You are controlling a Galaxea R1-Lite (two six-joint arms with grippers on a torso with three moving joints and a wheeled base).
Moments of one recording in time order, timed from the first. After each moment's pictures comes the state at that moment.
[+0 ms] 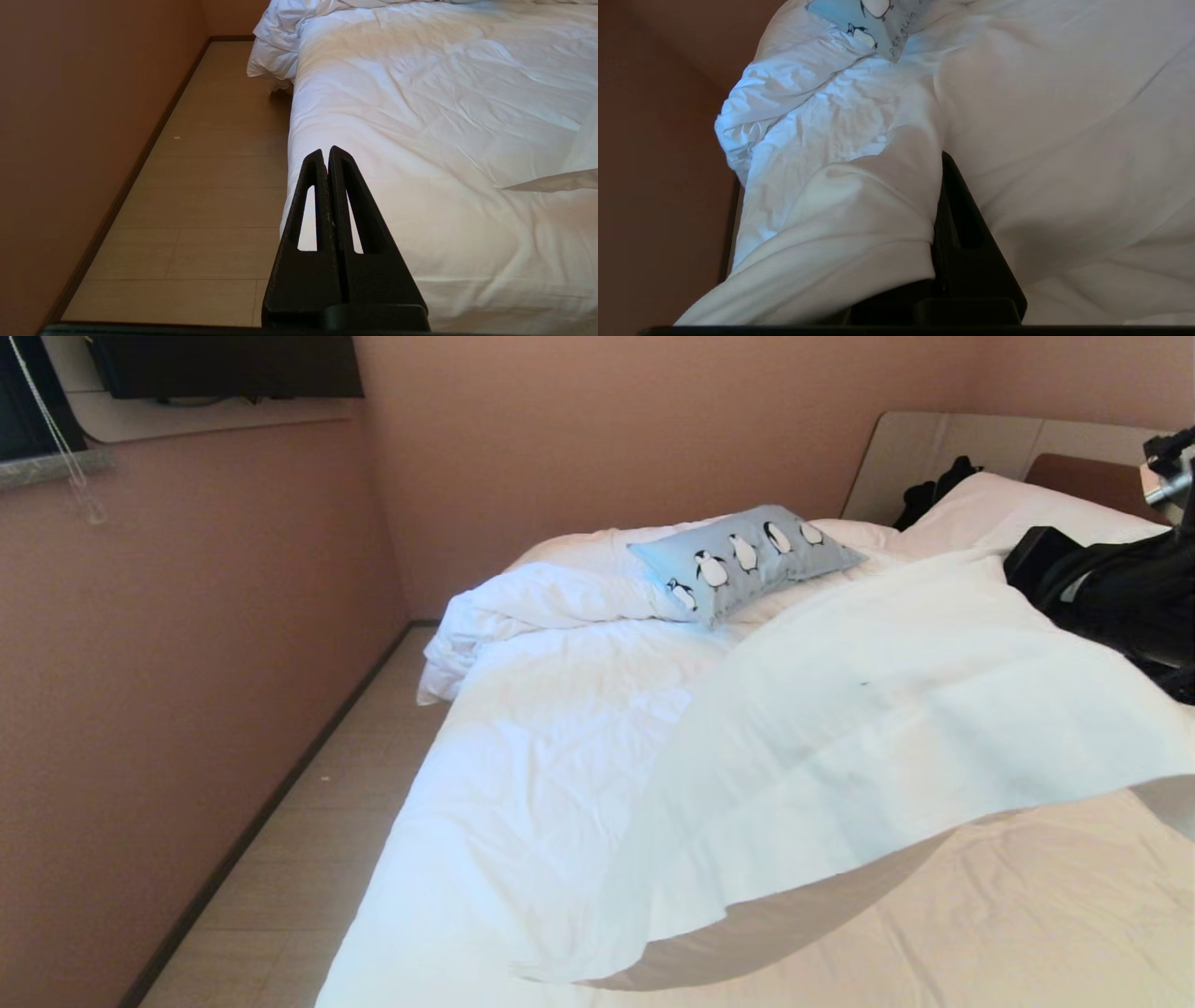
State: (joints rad) left arm 0.00 0.00 0.00 0.00 0.01 0.00; right arm 0.19 1.49 -1.16 -0.23 -0.24 0.49
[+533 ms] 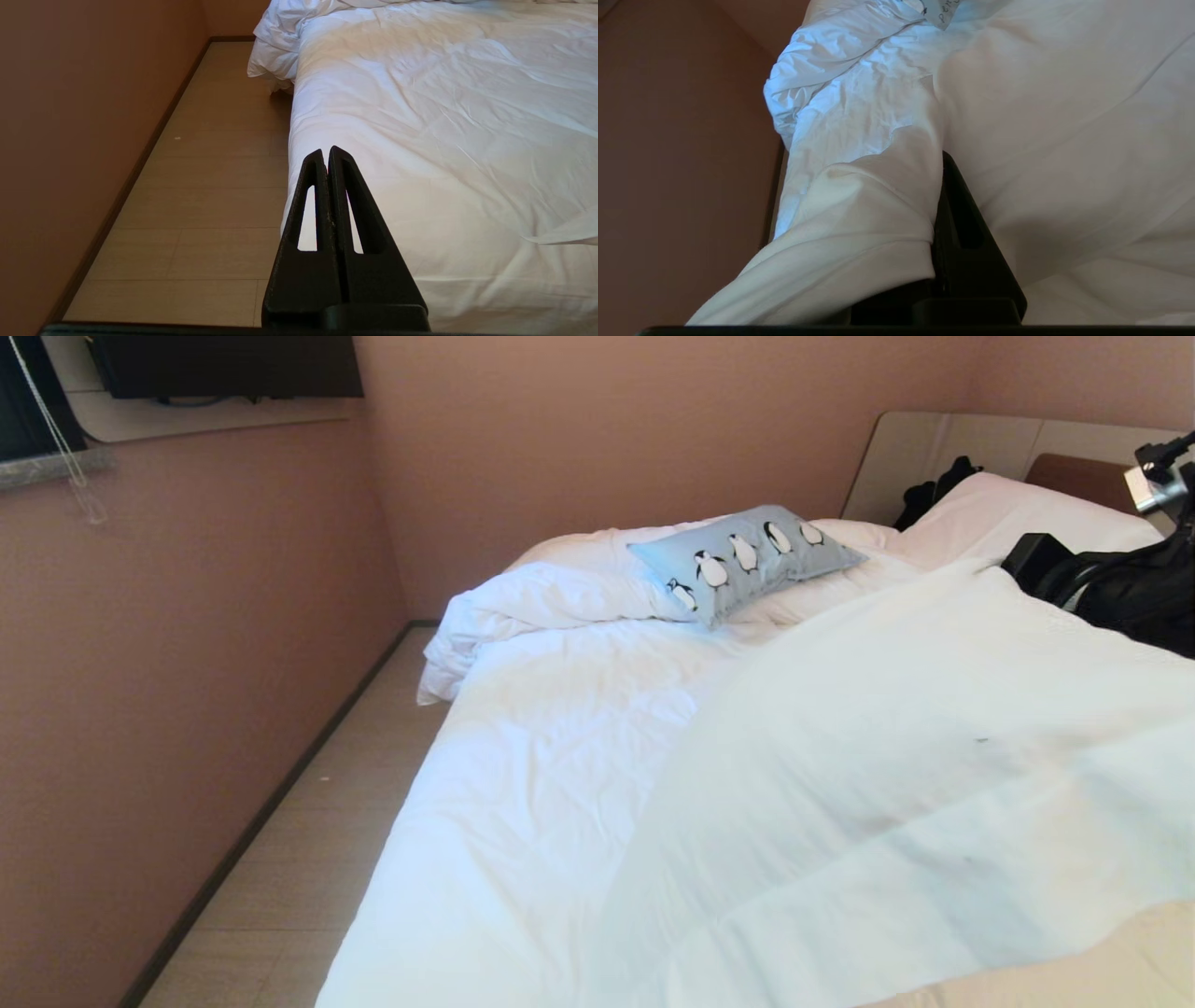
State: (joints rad) left arm 0.00 0.00 0.00 0.00 0.01 0.00; right arm 0.19 1.46 -1.13 -0.23 -0.09 0.52
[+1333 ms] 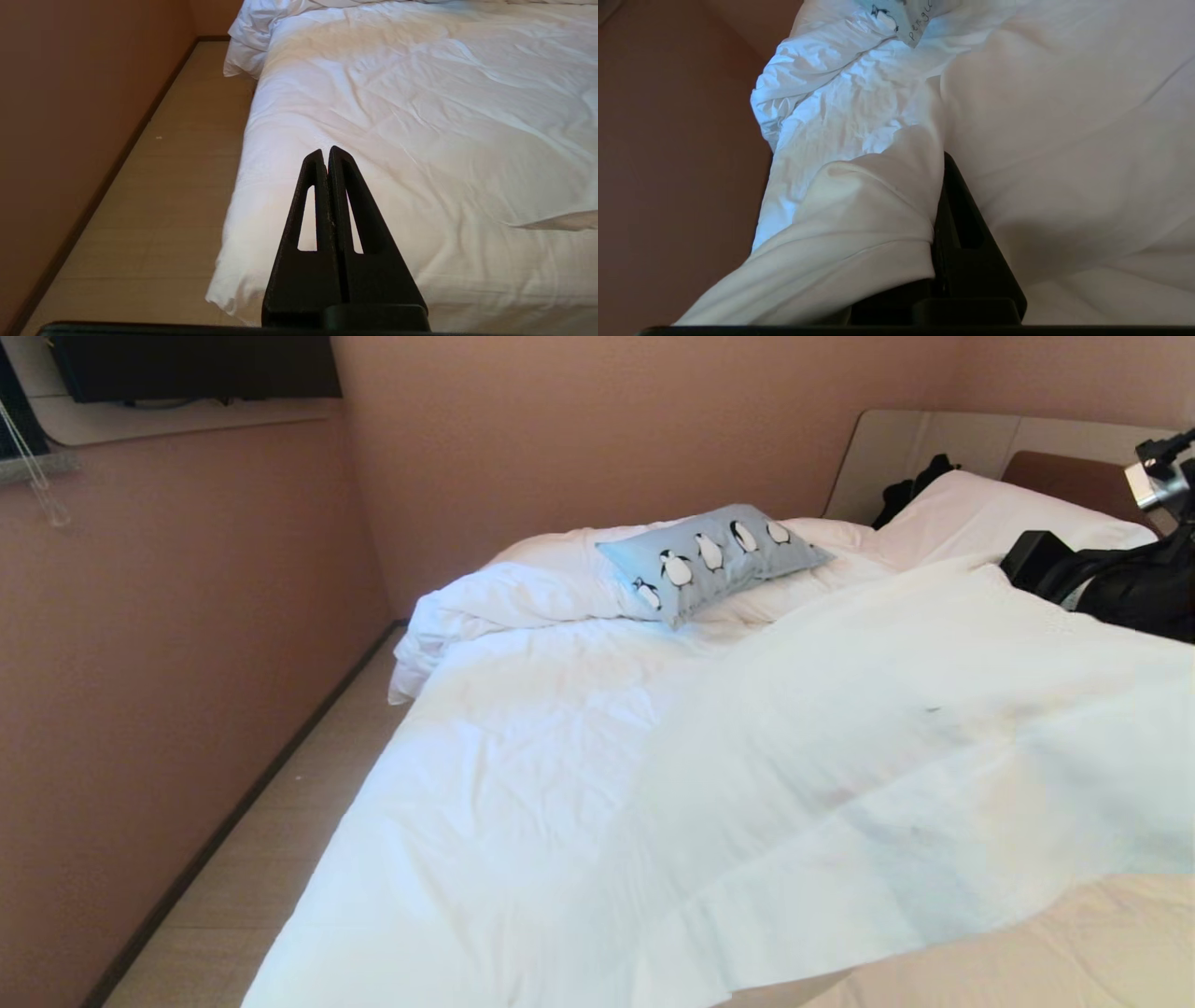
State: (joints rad) left arm 0.00 0.00 0.00 0.00 0.01 0.00; right arm 0.19 1.46 -1.13 -0.23 -0.09 0.52
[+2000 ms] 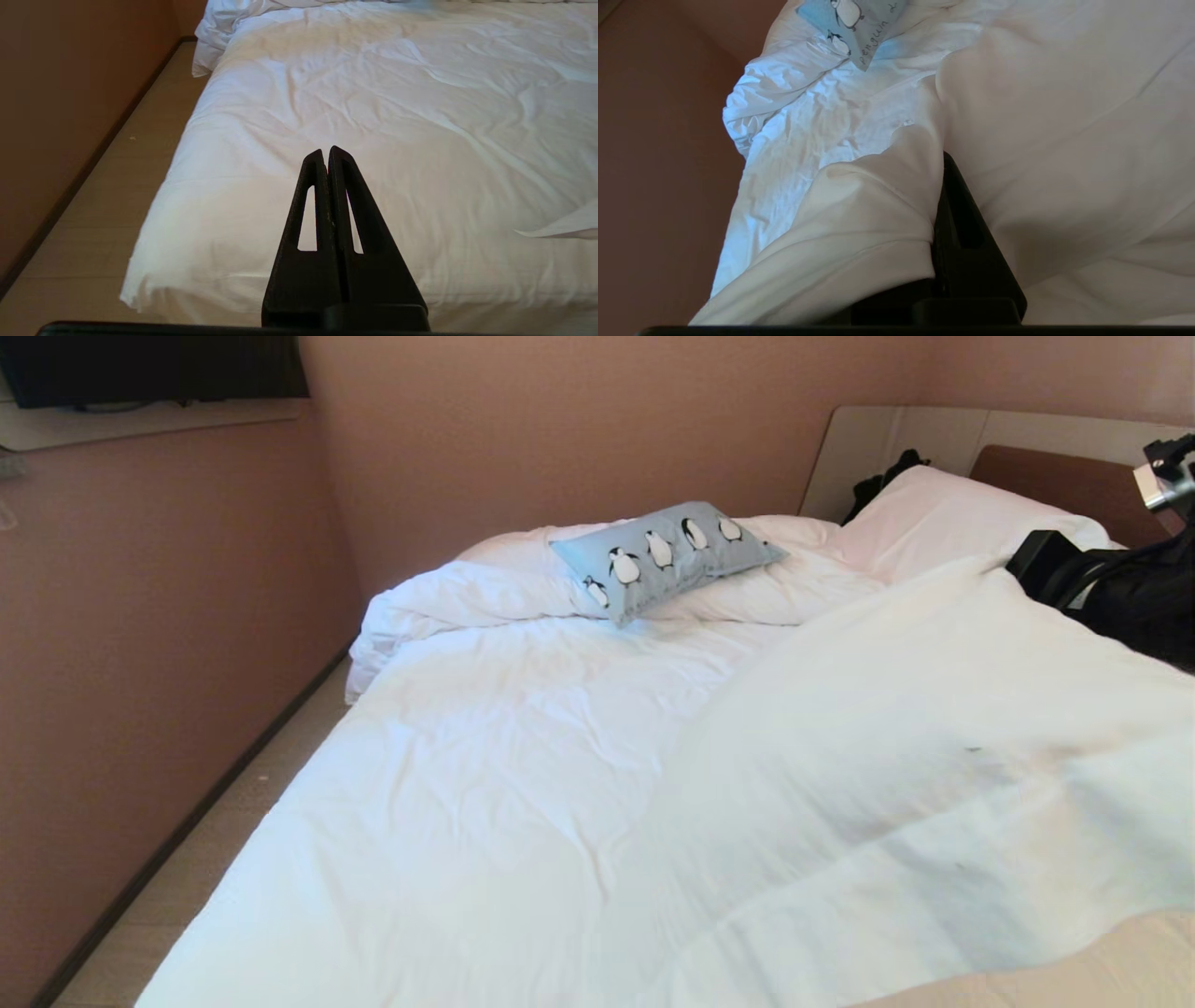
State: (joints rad) left arm 0.00 0.00 0.00 0.00 0.01 0.00; right arm 0.19 1.46 -1.13 -0.23 -0.09 0.52
